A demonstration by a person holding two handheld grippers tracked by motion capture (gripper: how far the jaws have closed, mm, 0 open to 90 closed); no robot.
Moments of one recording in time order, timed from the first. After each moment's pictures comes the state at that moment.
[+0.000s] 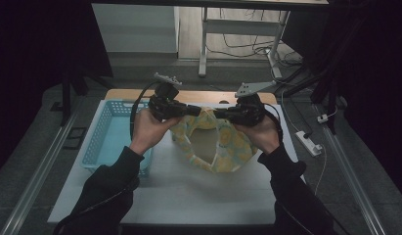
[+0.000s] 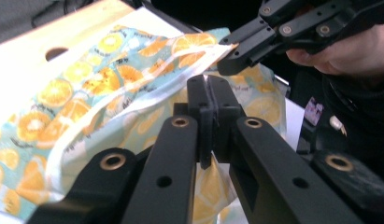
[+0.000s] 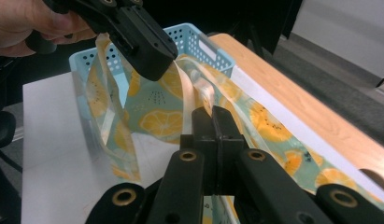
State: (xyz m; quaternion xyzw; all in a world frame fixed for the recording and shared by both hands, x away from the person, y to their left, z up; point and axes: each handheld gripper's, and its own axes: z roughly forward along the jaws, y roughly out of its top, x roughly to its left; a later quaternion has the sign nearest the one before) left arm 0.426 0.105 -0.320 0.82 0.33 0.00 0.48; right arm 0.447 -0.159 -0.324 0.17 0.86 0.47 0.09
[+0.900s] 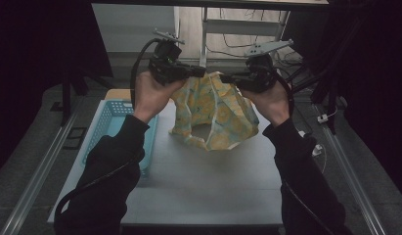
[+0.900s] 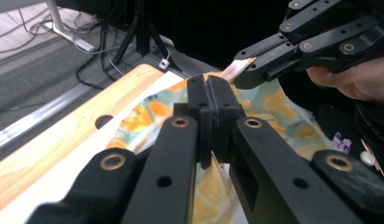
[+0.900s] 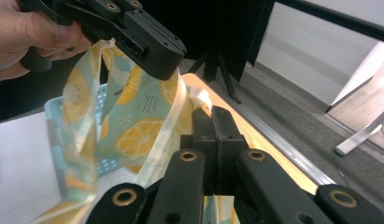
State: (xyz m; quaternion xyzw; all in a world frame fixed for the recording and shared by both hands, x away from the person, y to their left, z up) left arm 0.449 0.103 -0.232 0.80 0.32 0.08 0.51; right arm 0.465 -0.156 -0.234 0.17 0.84 0.49 0.16
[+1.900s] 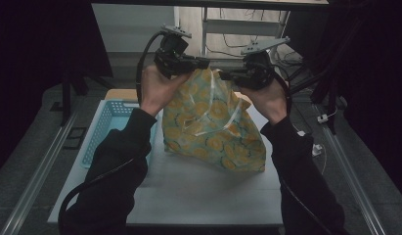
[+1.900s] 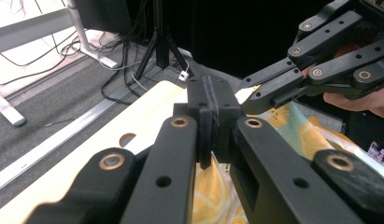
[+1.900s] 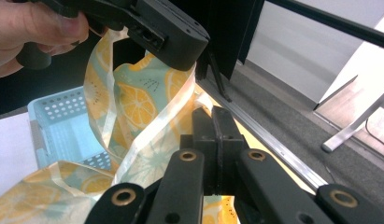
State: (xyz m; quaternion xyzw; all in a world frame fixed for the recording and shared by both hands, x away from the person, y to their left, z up) left arm 0.459 0.090 -0.229 0.80 0.31 0.14 0.50; right arm 0.469 -0.150 -0.234 0.18 0.84 0.48 0.18
